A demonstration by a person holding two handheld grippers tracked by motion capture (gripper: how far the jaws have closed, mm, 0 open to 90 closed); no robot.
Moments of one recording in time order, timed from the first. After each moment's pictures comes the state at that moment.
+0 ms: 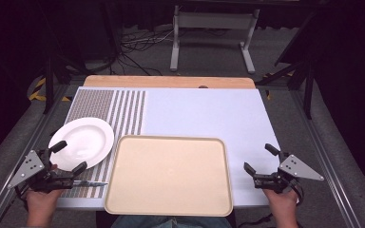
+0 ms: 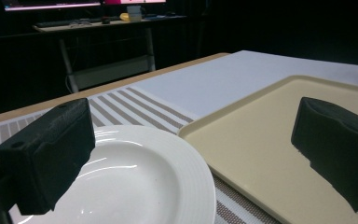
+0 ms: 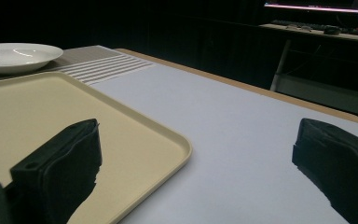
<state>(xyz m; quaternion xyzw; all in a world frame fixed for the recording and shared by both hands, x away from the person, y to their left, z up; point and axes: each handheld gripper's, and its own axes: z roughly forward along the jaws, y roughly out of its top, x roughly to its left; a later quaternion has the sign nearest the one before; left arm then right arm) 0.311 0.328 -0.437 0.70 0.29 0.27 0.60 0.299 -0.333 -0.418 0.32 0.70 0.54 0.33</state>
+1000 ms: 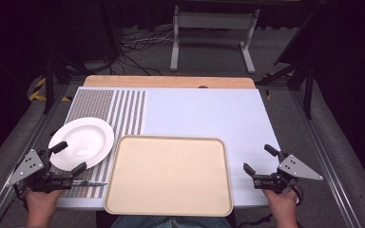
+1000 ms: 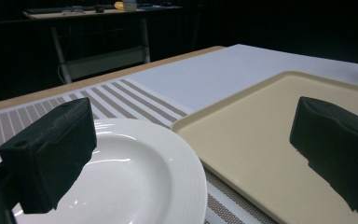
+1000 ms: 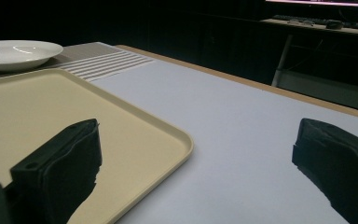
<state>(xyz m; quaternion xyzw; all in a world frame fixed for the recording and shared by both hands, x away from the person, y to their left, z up) 0.309 0.328 -0.431 0.71 0.30 0.25 0.59 0.299 -0.332 -0.420 0.33 0.71 0.54 0.33</state>
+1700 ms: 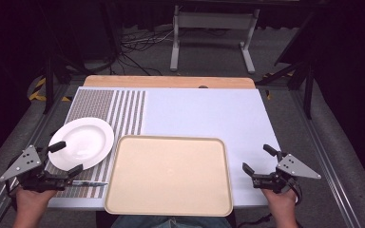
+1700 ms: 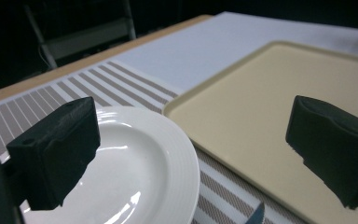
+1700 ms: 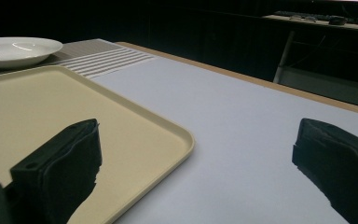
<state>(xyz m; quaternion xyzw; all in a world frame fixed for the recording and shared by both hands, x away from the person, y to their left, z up) 0.309 0.331 -0.403 0.78 0.27 0.23 0.52 0.302 -0.331 -0.422 0.33 0.71 0.54 0.32</state>
